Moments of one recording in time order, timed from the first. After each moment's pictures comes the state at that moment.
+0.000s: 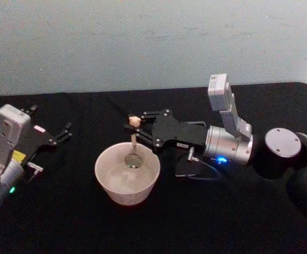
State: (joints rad) left arm -0.20 0.60 0.45 -1.41 -0.25 -0.12 0.03; right arm 0.59 0.30 -0.63 -1.03 0.51 -0.28 0.91
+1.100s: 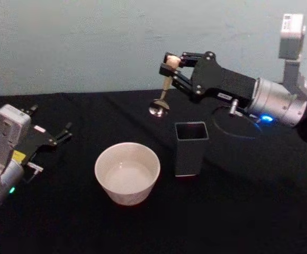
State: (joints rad) left arm -0.20 0.60 0.45 -1.41 -0.25 -0.12 0.03; right arm 0.58 0.45 -0.52 -1.29 0.62 -0.23 0.89
